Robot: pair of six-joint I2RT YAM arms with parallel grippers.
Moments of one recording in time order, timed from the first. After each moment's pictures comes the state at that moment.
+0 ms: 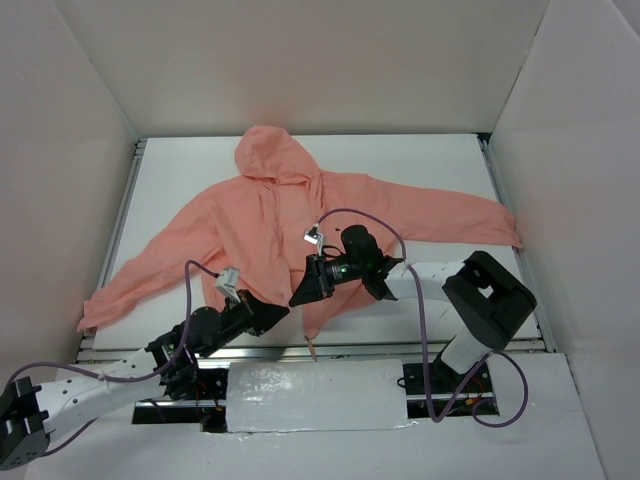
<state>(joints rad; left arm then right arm) -0.97 0.49 0.05 0.26 -0.16 -0.97 0.75 1.58 0.66 0.54 -0.90 0.78</state>
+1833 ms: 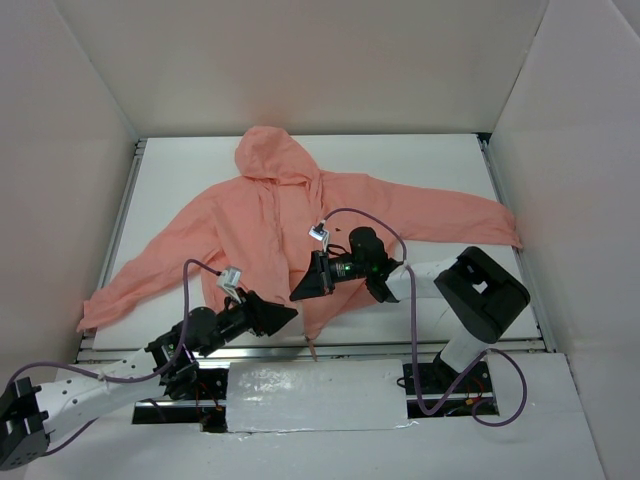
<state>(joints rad) -0.97 0.48 0.05 0.33 -0.09 -0.92 0.71 1.63 0.61 0.78 -0.92 0.90</state>
